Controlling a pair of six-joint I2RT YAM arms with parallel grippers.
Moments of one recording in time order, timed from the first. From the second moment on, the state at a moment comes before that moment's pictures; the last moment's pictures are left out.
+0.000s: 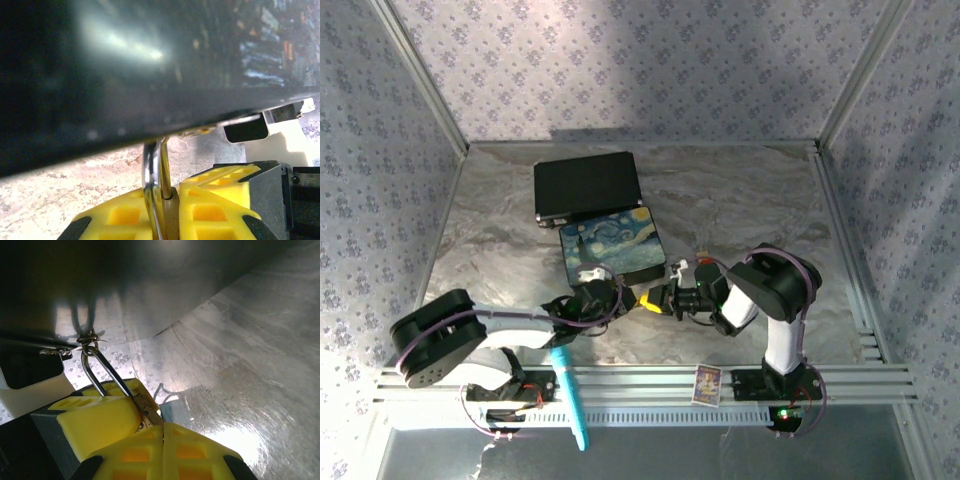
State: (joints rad) left arm -1.03 1.37 0.35 0.42 -0.14 -1.30; right arm 0.69 1.89 0.30 1.26 -0.70 1.42
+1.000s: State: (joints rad) left arm -1.11 1.30 0.43 0.07 -0.33 -1.39; right arm 0.74 1.23 0.23 0.50 -0.37 1.17
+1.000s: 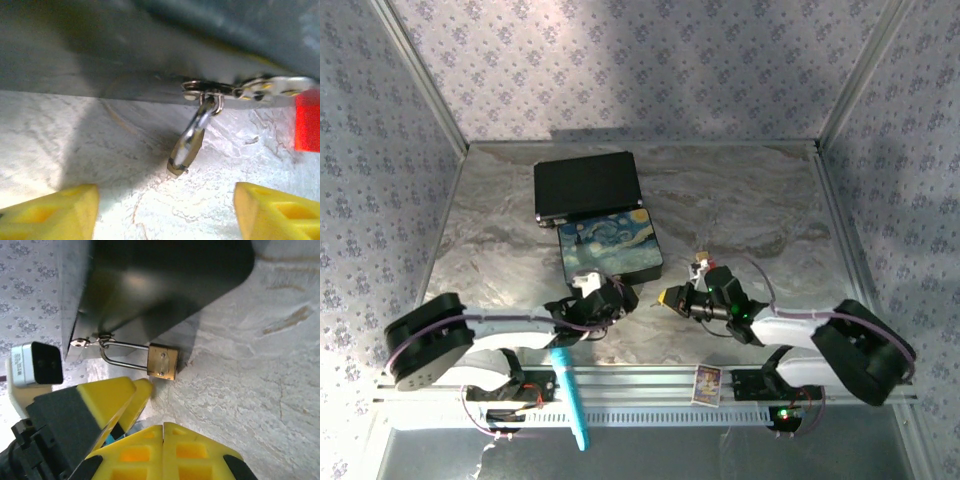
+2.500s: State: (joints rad) left arm -1.17 1.10 0.27 0.61 -0.41 -1.62; right arm 0.88 1.18 0.35 0.59 -0.24 1.28
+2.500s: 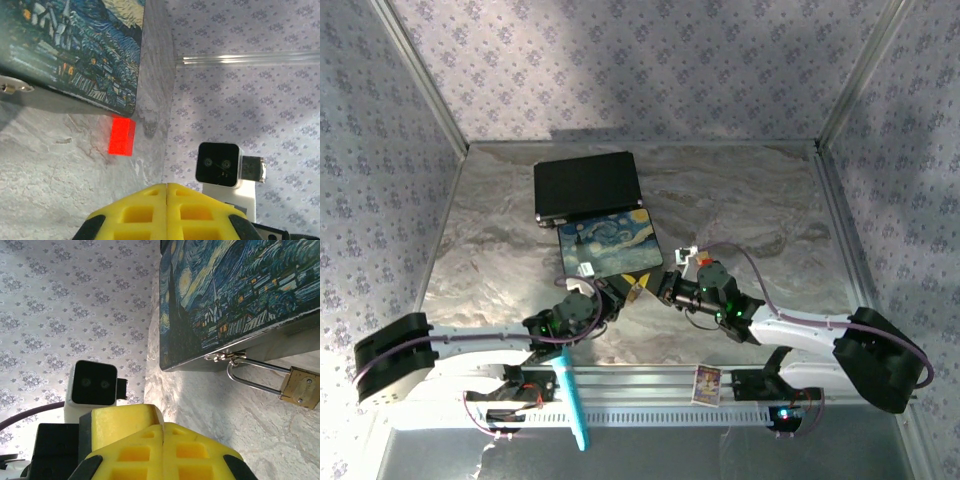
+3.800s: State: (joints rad) left arm -0.94 0.99 0.62 0.01 0.30 -0.68; right arm 0.69 0.79 0.36 0.23 -0.57 0.64
